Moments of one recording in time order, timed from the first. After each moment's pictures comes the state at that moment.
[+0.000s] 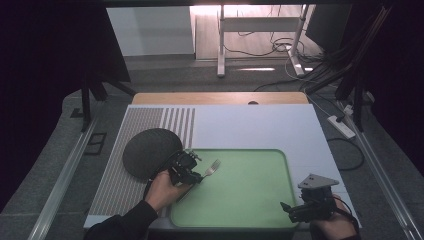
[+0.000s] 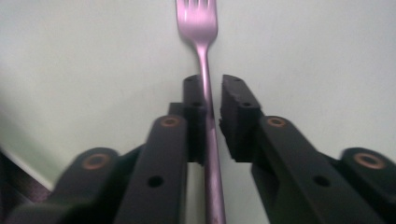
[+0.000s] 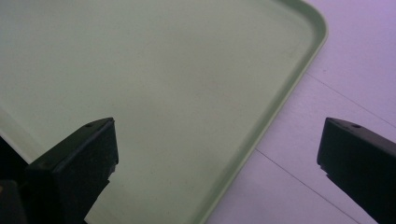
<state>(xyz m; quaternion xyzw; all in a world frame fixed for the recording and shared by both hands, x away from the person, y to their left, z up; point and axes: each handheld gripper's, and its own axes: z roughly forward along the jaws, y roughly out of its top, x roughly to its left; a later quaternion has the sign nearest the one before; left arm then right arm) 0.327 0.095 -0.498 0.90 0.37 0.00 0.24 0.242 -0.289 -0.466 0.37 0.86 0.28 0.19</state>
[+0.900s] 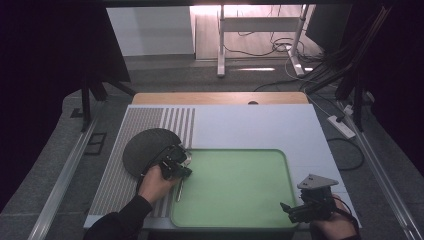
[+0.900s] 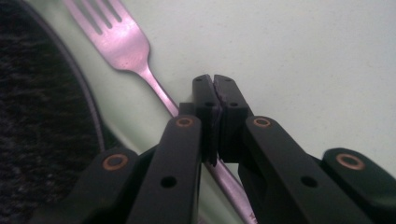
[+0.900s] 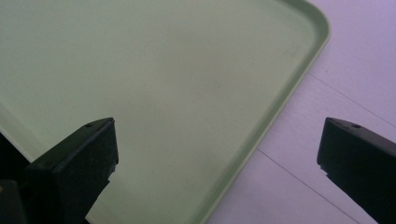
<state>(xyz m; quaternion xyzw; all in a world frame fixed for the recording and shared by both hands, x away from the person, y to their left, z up) 0.347 0.129 -0.510 0.89 0.41 -0.01 0.22 0.242 -0.289 -0.466 0.37 0.86 0.28 0.19</state>
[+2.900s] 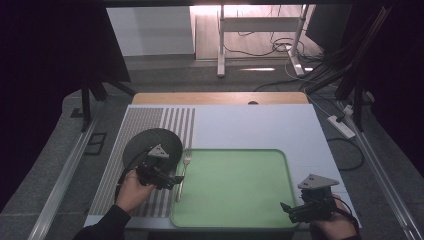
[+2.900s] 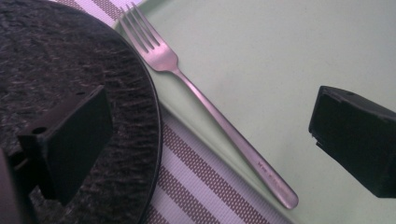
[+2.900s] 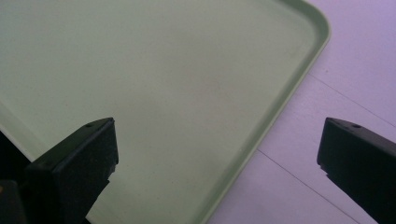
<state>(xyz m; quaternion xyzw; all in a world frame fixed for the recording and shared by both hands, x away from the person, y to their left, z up) 0.306 0.184 -0.491 0.86 0.38 0.07 0.33 0.242 -0.289 -0.465 0.37 0.86 0.29 0.19</state>
